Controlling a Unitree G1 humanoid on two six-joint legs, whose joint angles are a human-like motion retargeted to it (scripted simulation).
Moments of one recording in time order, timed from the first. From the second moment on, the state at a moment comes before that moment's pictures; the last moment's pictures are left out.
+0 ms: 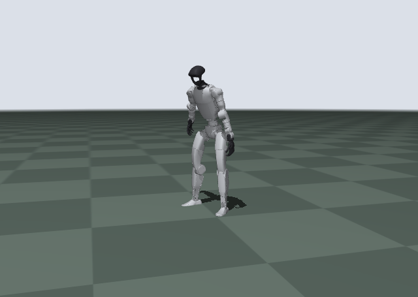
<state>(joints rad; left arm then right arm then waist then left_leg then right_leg) -0.28 0.26 0.40 1.51 0.16 -0.03 -0.18 0.16 -0.46 -0.36 1.52 -0.47 -0.18 -0.11 0.00 -0.04 0.35 -0.30 0.15 0.26 0.09 -0.05 -0.14 -0.21 -0.23 -0.32 0.04 0.05 0.18</state>
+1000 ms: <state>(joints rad) -0.77 0.56 0.22 1.35 0.17 -0.18 -0.03 0.32 -0.58 -0.37 1.70 0.54 -0.42 -0.49 -0.41 -0.31 0.52 -0.78 0.28 0.68 -0.09 0.03 -0.17 -1.07 0.07 -0.10 0.06 0.19 0.02</state>
